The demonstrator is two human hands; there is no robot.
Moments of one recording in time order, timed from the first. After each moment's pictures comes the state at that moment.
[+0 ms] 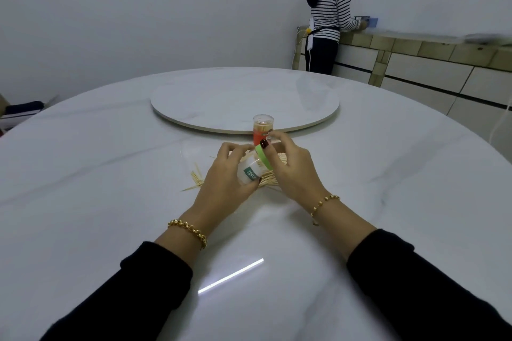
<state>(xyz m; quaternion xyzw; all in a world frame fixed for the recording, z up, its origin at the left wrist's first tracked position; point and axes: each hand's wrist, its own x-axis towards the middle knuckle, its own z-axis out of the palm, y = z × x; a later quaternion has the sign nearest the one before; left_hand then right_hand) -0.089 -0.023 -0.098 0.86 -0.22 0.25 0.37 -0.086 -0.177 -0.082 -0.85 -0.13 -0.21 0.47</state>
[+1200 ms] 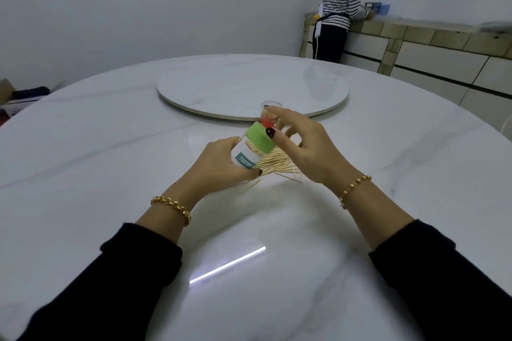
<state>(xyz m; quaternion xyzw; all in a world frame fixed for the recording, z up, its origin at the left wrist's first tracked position) -0.099 0.002 -0.065 0.90 -0.17 0.06 0.39 -0.100 -0.191 -0.051 -0.86 -0.25 -0.19 0.40</state>
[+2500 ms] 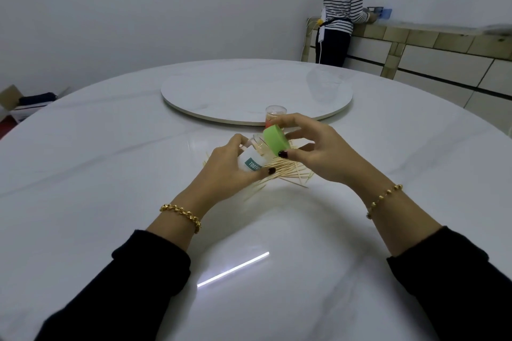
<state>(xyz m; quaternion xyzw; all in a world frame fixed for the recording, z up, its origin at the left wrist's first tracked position) -0.096 0.001 -0.075 0.89 -0.17 0.10 0.42 -0.106 -0.196 -0.036 -0.85 -0.23 -0.08 0.47</state>
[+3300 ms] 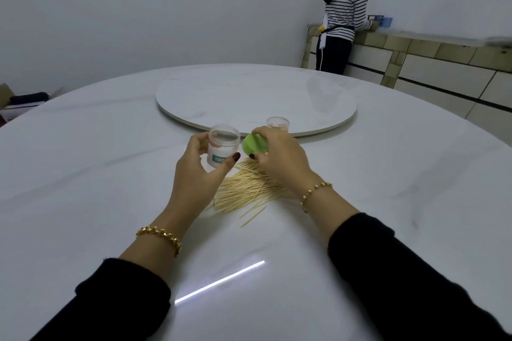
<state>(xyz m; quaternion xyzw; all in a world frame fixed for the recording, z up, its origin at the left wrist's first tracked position) -0.064 0.024 -0.091 0.80 -0.07 0.23 0.54 -0.012 -0.144 -0.076 -0.94 -0.13 -0.19 0.24</state>
